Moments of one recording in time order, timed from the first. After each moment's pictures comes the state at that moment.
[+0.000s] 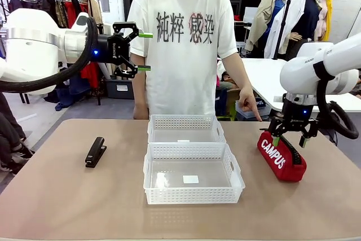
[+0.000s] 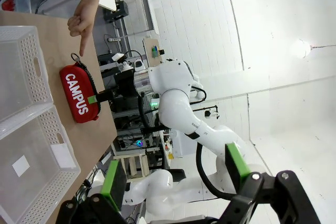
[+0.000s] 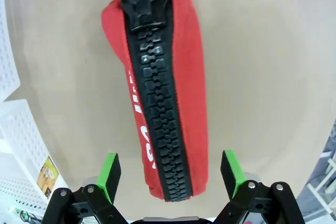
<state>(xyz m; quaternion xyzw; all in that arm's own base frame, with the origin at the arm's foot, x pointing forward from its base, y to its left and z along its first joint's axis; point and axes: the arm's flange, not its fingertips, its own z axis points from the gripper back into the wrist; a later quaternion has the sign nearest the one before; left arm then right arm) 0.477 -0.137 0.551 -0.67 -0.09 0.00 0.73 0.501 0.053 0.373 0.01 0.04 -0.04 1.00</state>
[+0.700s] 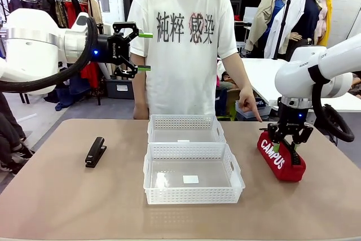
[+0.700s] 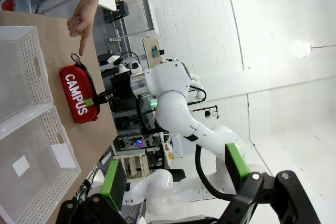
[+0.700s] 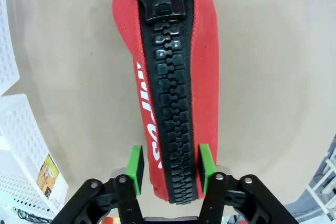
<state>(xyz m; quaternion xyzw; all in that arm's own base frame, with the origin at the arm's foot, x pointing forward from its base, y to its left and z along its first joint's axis) 0.477 -0.137 0.551 -0.67 -0.09 0.00 0.73 0.498 0.064 0.366 0.01 0.04 -0.03 1.00</state>
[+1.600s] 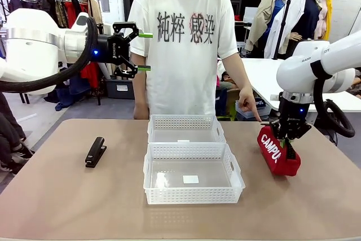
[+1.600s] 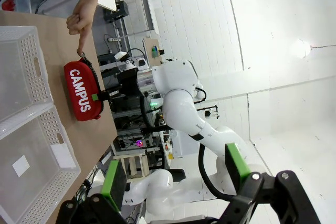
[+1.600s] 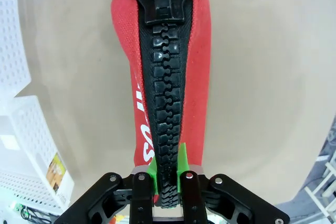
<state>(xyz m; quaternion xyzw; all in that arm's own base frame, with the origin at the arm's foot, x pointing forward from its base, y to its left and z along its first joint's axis) 0.477 -0.137 0.551 -0.67 -0.09 0.00 0.73 0.503 0.064 0.393 0.01 0.03 -0.03 1.00</state>
